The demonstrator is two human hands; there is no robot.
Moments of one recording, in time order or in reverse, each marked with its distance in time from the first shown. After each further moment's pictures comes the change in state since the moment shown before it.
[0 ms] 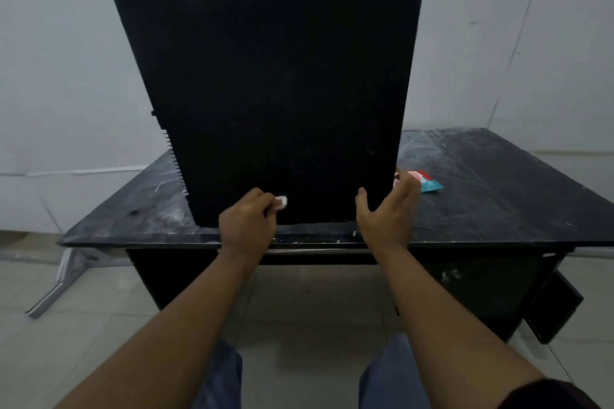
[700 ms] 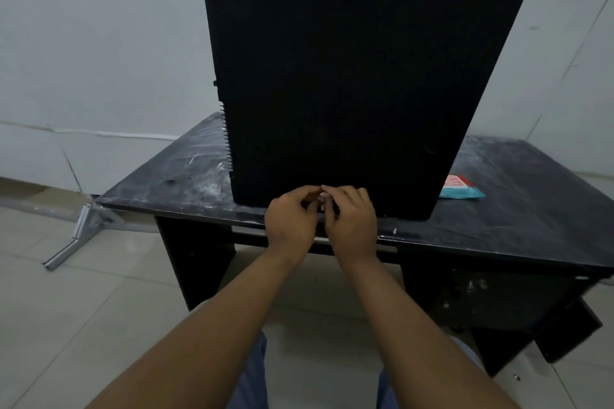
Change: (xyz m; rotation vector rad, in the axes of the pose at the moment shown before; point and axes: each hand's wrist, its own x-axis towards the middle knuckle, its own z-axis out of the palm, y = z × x) left_hand -0.020 0.004 0.003 -0.412 -0.103 -0.344; right_hand -0.072 -0.075 0.078 -0.074 -0.254 -0.396
